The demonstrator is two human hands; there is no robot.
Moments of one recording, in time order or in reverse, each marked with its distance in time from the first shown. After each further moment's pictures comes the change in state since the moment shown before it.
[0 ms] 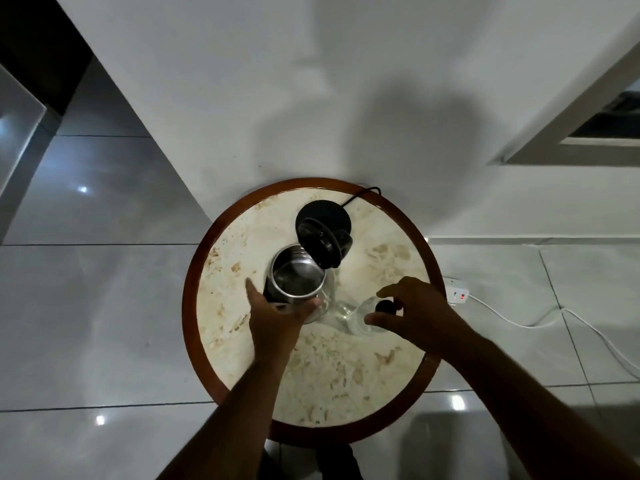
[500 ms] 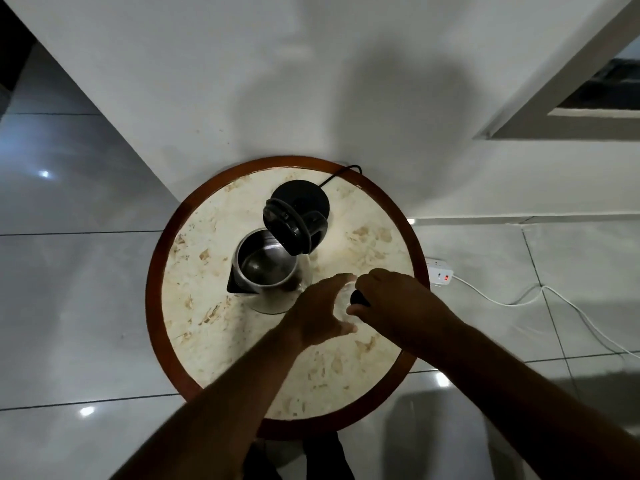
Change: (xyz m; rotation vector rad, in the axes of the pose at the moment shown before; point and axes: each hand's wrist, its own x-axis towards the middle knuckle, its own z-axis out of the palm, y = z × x) left_hand -0.006 0.017 0.076 0.527 -0.764 0.499; right_hand 0.001 -0.010 -0.003 -0.262 -0.009 -0.247
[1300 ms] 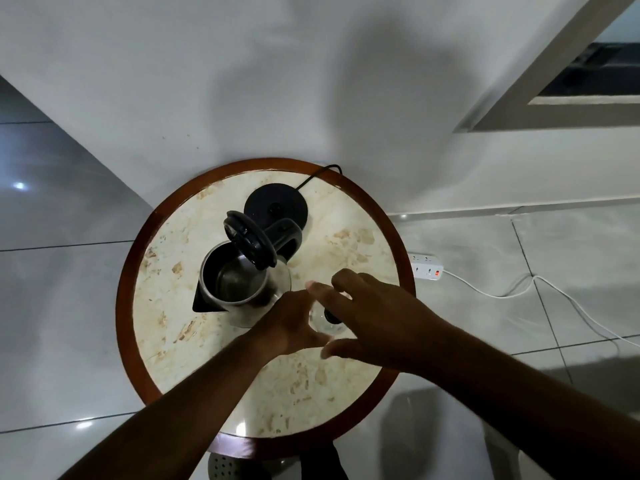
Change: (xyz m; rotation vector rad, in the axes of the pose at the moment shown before) left_hand 0.017 -0.009 -0.003 0.007 -0.068 0.032; right_hand -0.012 0.010 -0.020 -0.049 -0.057 -0.202
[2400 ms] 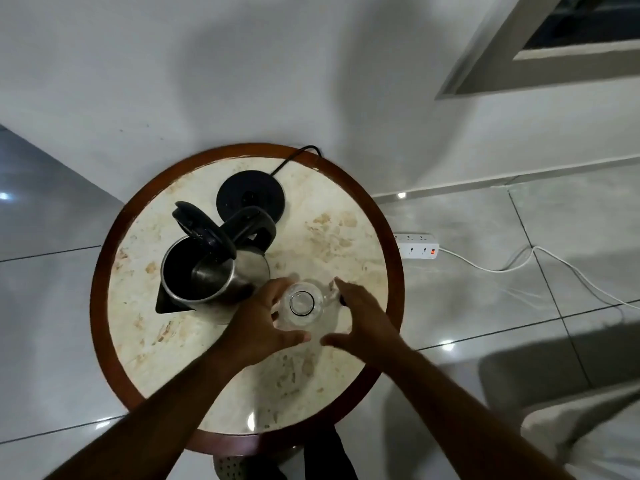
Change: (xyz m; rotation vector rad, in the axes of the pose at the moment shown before) left_hand -0.022 -0.013 0.011 -0.325 0.113 -0.199; right_hand -0.019 0.057 0.162 0.601 0.155 0.511
